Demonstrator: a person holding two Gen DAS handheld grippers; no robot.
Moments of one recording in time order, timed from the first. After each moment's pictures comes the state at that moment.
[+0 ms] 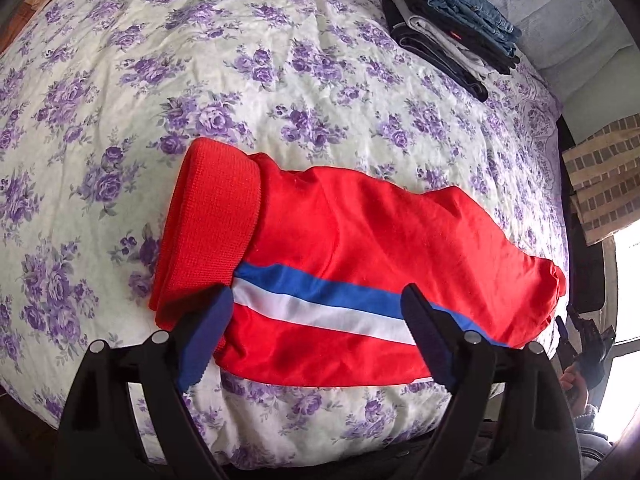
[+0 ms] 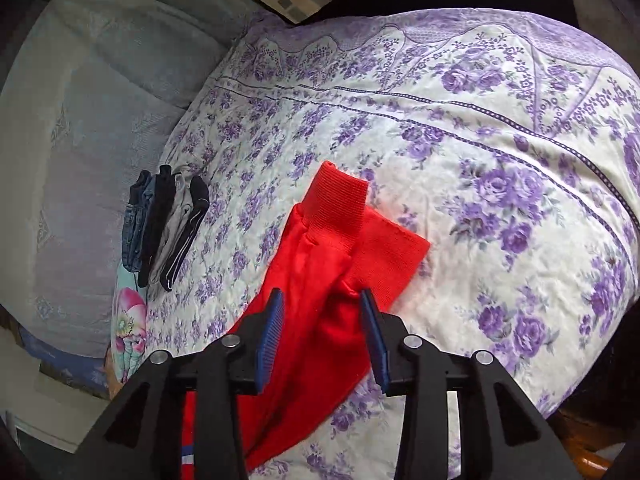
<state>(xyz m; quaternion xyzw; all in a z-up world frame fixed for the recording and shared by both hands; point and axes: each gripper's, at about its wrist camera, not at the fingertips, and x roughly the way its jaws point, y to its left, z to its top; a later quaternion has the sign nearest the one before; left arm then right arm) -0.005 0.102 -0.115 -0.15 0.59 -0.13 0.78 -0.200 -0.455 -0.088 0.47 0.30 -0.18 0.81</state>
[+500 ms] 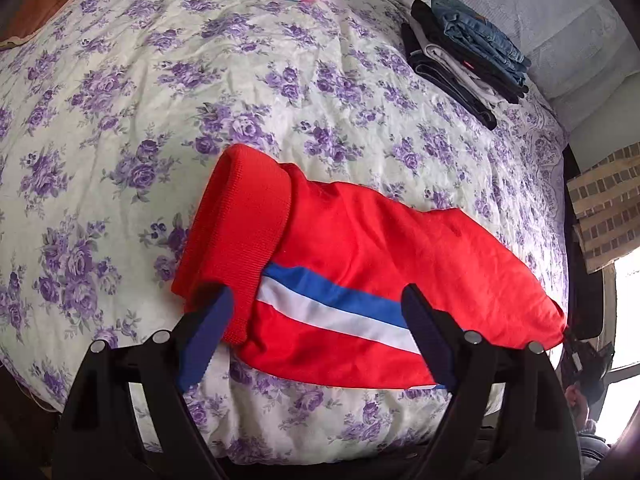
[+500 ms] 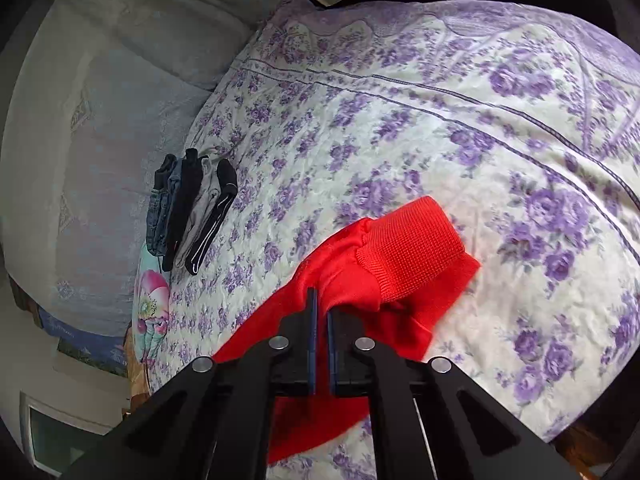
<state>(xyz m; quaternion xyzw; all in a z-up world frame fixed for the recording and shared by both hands) -0.019 0.117 -0.108 -0.18 0.57 -0.10 0.80 -0.196 -0.461 -0.083 0.48 0.33 -0.13 0.81</state>
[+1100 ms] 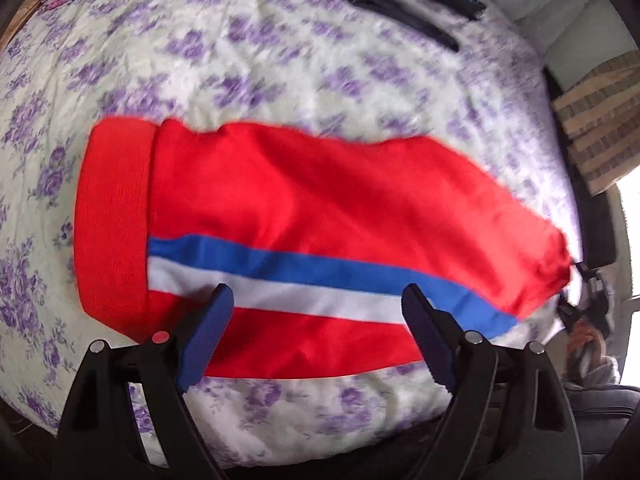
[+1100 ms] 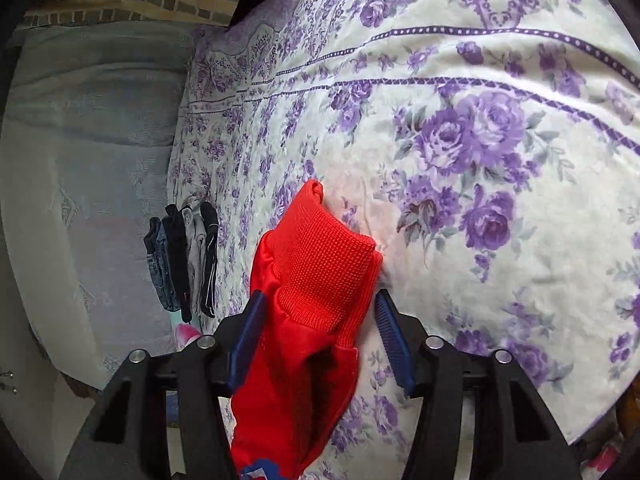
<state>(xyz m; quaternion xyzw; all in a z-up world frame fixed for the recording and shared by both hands) -0.021 0.049 -0.143 -0.07 0.62 -0.15 0.77 -0.218 -0.497 -0.157 0.61 0.26 -0.13 0.74</state>
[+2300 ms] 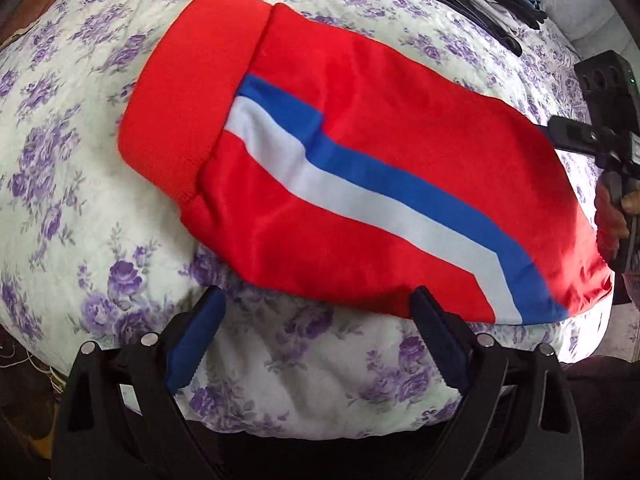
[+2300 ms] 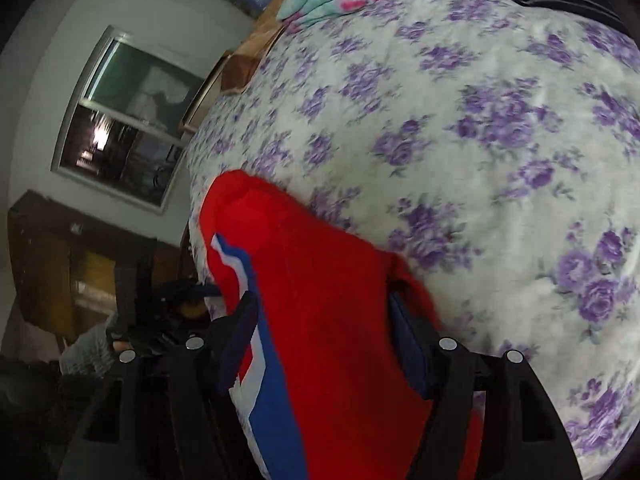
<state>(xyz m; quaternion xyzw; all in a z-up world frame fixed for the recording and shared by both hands) -0.076 0.071 -0.163 -0.10 0.62 -0.06 0.78 0.091 -0.154 -0.112 0.10 0.59 0.46 0.66</state>
